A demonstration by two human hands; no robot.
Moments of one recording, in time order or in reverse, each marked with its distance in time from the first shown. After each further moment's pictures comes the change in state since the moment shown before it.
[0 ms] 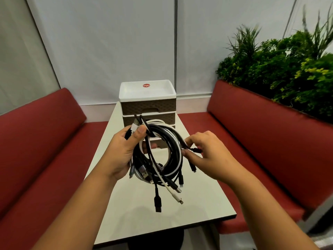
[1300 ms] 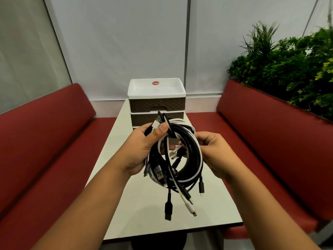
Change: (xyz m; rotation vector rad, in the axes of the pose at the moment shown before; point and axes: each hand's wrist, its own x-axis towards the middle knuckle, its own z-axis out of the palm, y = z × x) left_hand 0.007 0.006 0.022 0.065 -0.100 -0.088; right_hand 0.024 0.010 0.025 1.052 -0.079 0.320
